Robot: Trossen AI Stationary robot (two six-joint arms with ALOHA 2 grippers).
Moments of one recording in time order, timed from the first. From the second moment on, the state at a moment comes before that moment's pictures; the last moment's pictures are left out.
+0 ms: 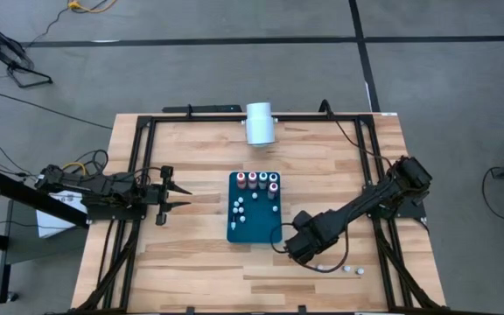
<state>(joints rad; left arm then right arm) -0.18 0.07 0.01 0.03 -0.09 0.35 0.51 1.80 1.27 -1.13 0.01 1.26</state>
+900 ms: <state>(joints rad) -0.18 0.07 0.01 0.03 -0.09 0.35 0.49 1.80 1.14 -0.95 0.02 1.23</state>
